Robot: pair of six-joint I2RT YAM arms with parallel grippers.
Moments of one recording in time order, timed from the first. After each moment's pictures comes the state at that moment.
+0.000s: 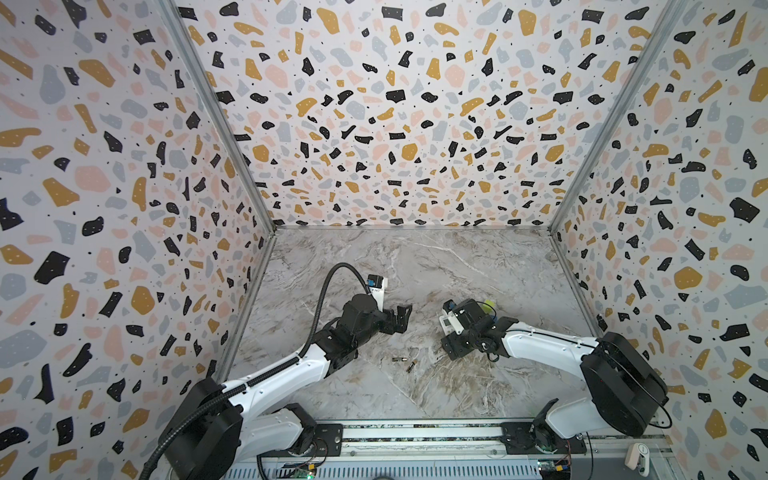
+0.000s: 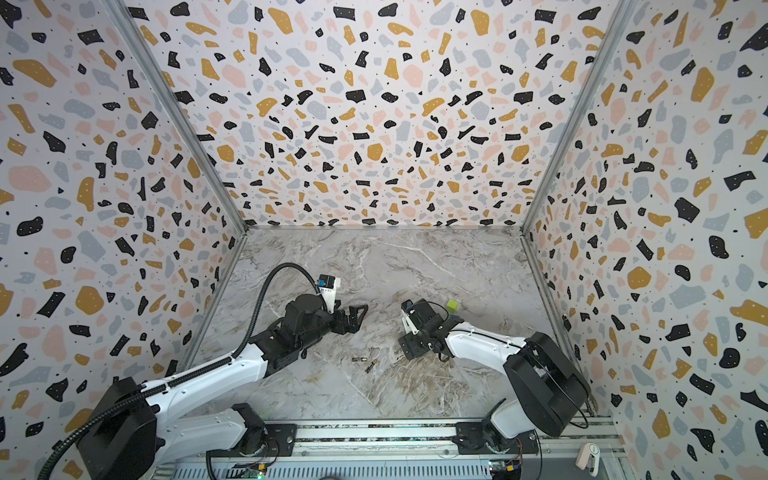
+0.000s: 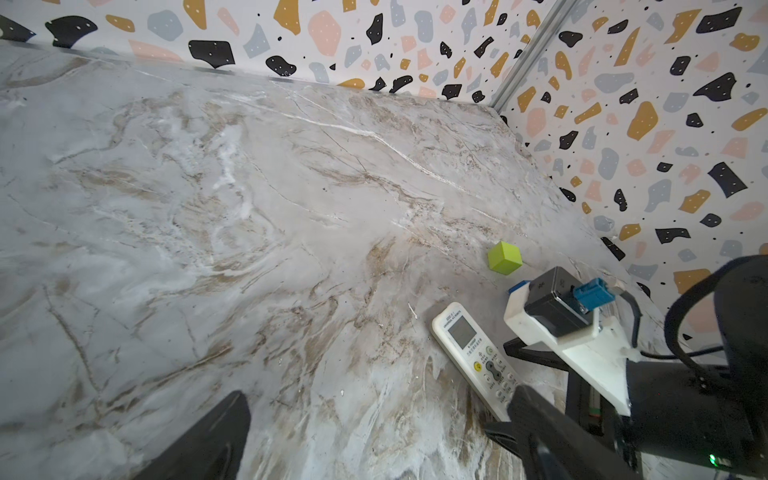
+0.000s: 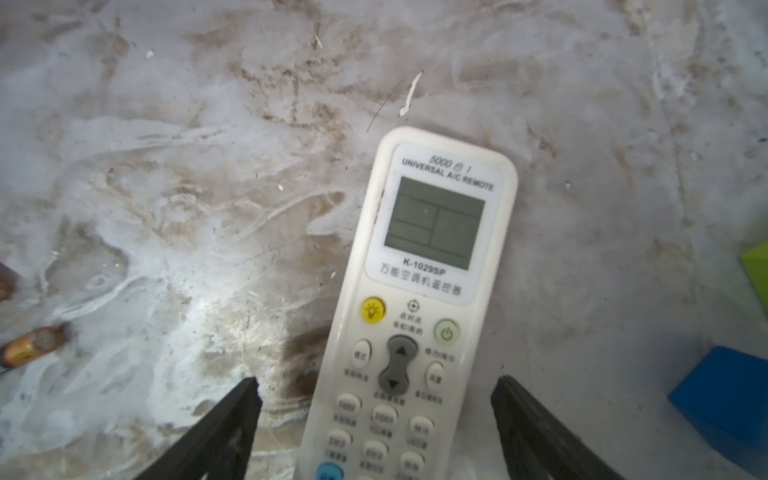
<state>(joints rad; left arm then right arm) -0.70 1.17 0.61 0.11 -0.05 -0.43 0.72 1.47 0.71 -0.34 0.06 0.13</state>
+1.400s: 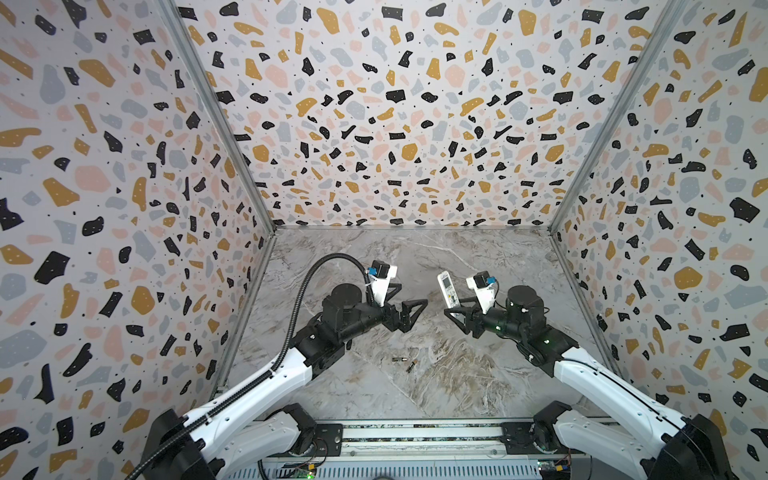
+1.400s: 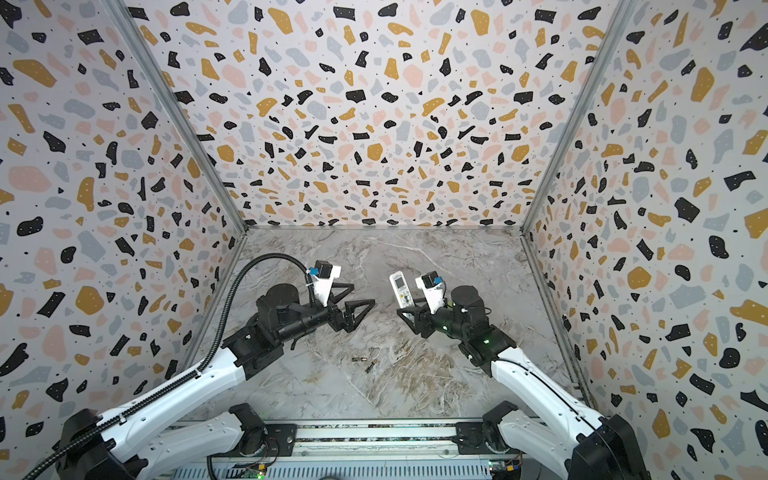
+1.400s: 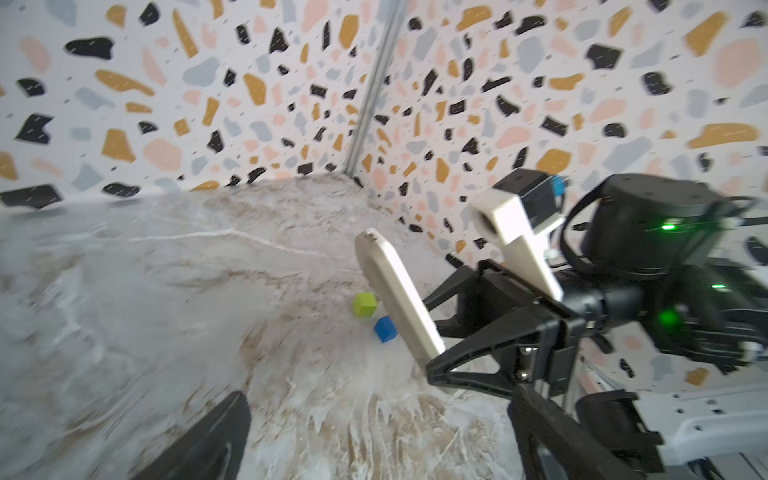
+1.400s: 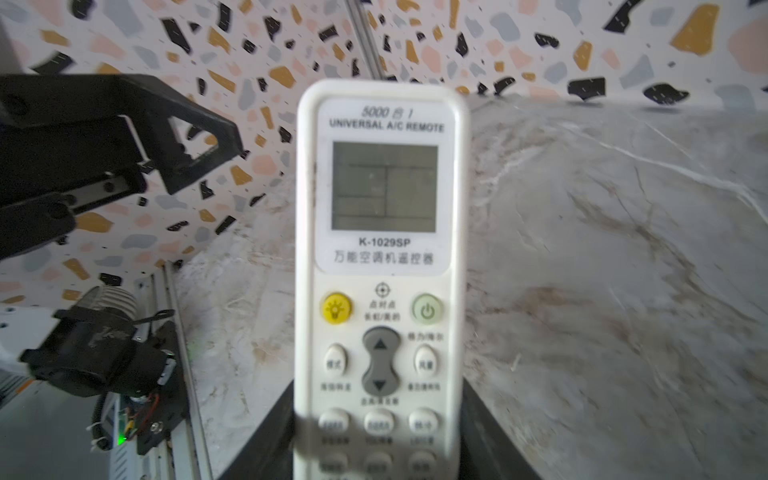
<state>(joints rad) -0.71 1.01 0.76 0.12 0.33 -0.34 0.53 0.98 0.61 0.05 -0.55 0.22</state>
